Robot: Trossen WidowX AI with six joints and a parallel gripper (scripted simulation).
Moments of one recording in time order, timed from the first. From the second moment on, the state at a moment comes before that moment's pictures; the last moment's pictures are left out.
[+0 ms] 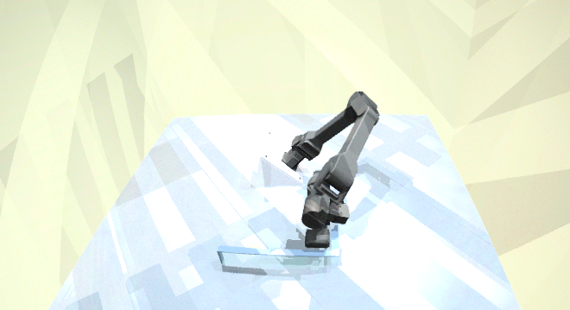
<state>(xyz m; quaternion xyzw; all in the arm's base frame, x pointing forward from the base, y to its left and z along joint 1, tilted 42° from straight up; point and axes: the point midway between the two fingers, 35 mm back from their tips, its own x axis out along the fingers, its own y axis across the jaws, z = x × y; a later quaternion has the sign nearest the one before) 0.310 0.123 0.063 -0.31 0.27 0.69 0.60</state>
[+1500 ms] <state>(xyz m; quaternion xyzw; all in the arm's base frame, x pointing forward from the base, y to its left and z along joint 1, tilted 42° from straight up) 0.335 0.031 0.137 -0.24 0.35 0.66 0.63</state>
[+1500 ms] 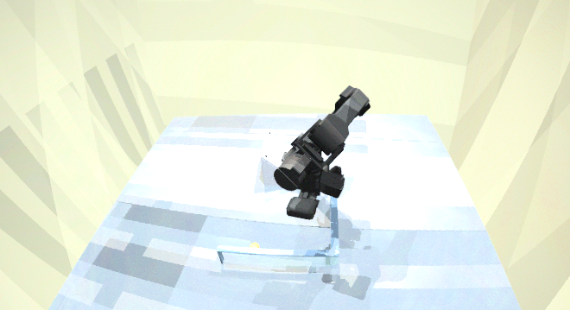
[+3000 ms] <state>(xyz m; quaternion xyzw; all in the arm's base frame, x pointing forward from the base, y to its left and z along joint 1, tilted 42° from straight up) 0.378 -0.046 -0.006 0.20 0.68 0.29 0.64</state>
